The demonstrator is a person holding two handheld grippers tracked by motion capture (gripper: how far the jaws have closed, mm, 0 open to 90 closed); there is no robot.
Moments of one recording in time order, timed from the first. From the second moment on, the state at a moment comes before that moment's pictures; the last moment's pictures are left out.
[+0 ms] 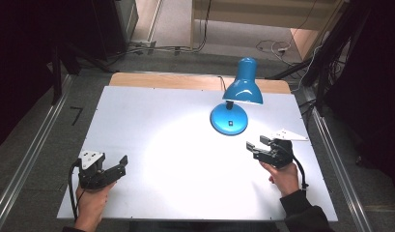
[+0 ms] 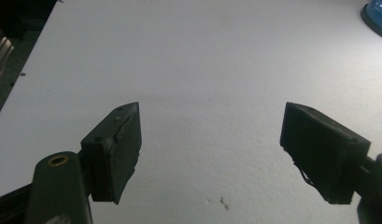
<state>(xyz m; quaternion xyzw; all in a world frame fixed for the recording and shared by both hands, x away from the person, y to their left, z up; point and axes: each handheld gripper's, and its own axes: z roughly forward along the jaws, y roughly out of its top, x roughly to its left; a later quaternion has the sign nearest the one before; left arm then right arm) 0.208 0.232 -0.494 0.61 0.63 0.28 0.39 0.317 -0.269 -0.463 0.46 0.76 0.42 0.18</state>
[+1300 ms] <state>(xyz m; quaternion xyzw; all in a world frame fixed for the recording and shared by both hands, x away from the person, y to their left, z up) 0.208 0.232 -0.495 0.61 0.63 0.28 0.39 0.272 -0.339 -0.463 0.51 0.73 0.41 0.21</state>
